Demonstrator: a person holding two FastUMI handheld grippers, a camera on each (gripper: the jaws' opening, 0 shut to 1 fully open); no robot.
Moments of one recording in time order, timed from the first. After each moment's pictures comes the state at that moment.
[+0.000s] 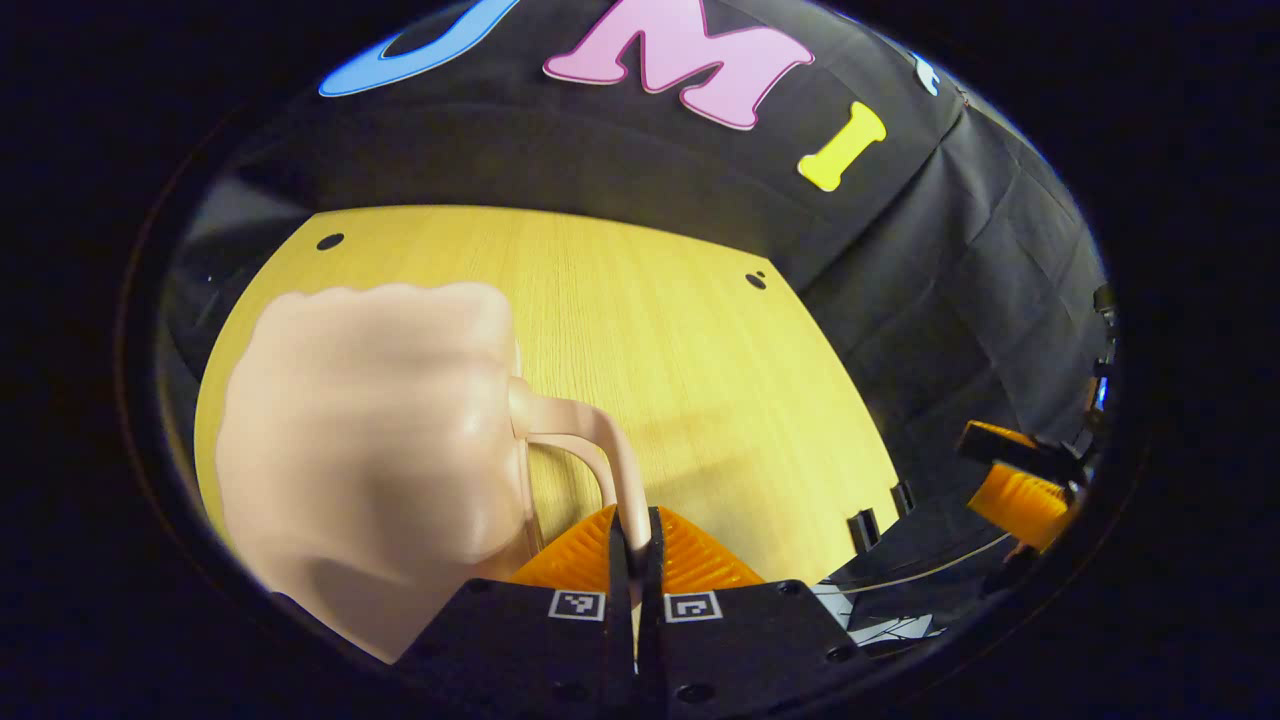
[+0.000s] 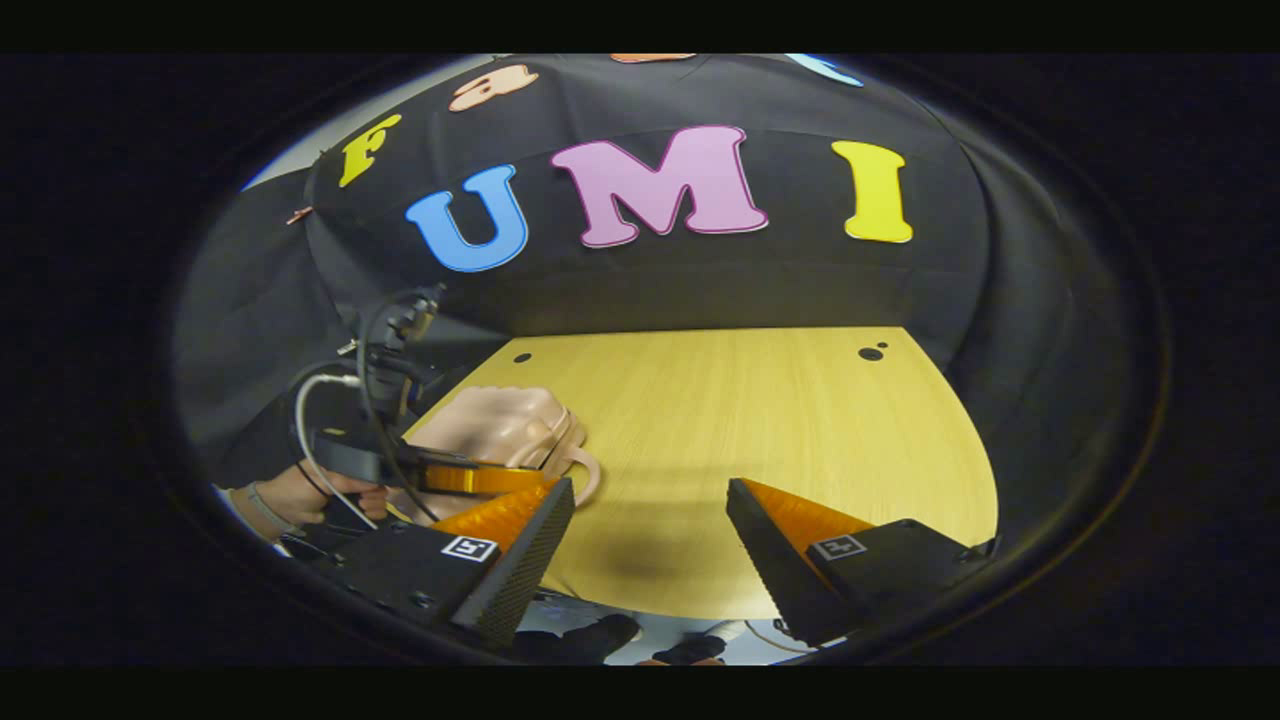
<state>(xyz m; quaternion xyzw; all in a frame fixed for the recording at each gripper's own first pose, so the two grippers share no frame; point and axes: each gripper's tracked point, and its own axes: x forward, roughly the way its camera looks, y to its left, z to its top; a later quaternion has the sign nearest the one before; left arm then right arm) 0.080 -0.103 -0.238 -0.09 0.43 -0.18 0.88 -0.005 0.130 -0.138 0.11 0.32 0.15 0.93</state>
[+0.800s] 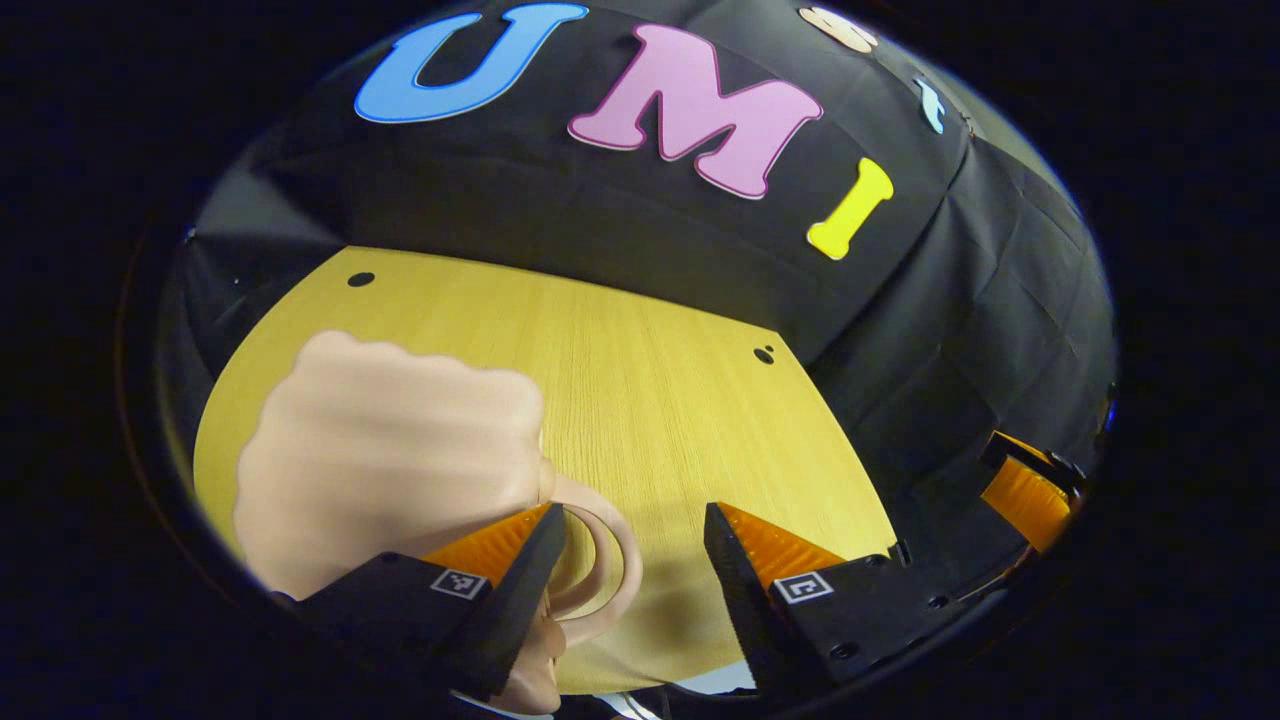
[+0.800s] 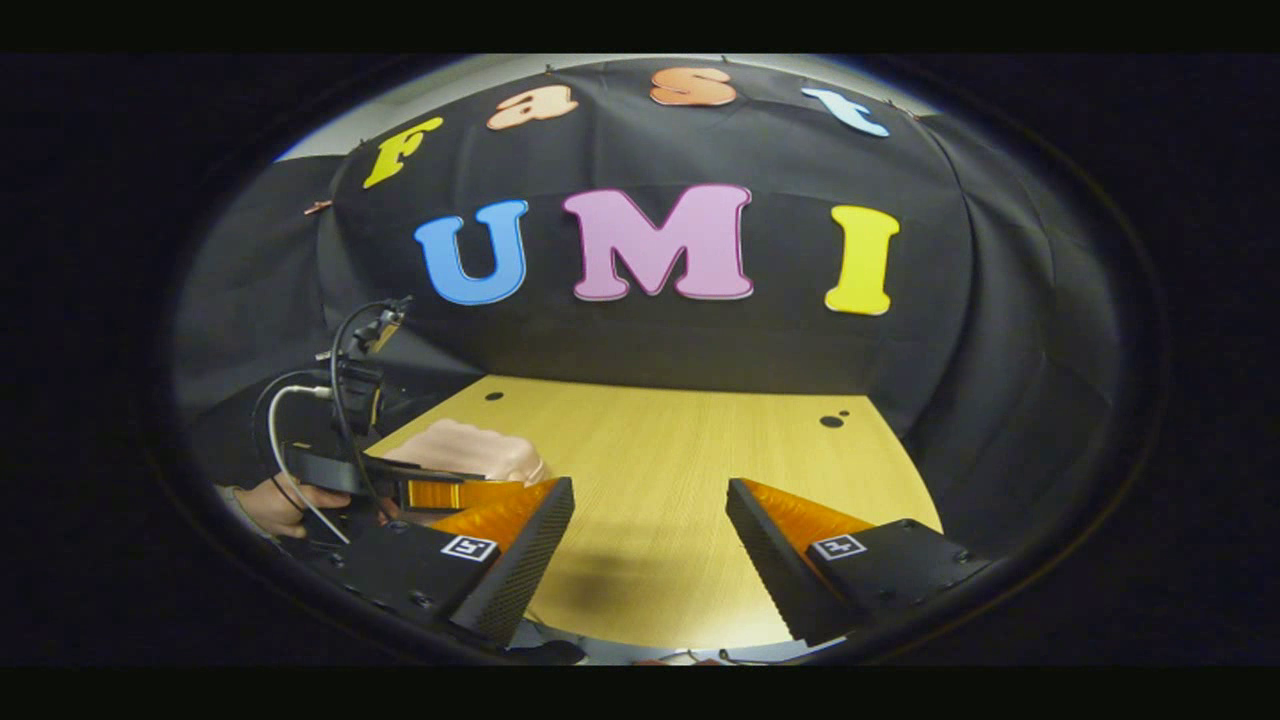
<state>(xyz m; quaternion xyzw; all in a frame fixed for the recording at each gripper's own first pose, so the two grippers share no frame) 0.102 -0.079 -0.151 -0.13 0.28 -0.13 0.94 0.024 0.116 -0.080 0.06 0.19 0.13 0.97</state>
